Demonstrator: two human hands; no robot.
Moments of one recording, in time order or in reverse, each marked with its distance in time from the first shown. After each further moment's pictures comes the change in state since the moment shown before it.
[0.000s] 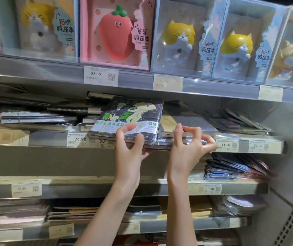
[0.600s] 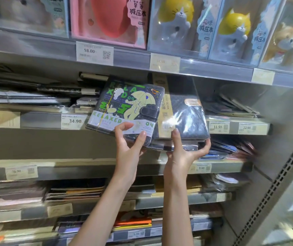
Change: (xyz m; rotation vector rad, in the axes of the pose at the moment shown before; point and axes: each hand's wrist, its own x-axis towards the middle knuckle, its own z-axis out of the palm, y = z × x) left_hand -0.024 -0.027 -0.015 0.029 -0.075 -0.089; right_hand -0.031 0.037 -0.025 0.533 0.010 0.418
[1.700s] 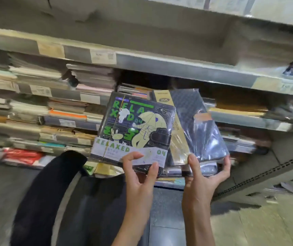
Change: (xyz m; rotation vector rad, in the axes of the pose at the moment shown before) left_hand -0.282 -0.052 -0.190 0.191 0.340 -0.273; right_hand -0.252 0.089 -0.174 -0.253 -0.018 0.283
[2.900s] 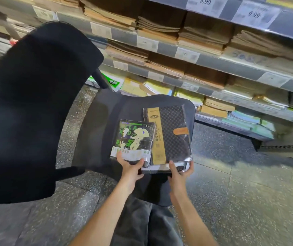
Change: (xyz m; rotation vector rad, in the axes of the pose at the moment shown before) left_hand -0.049 -0.383 -0.219 0.012 0.437 -1.039; right_hand -0.073 0.423 -0.222 -0.647 -0.044 0.865
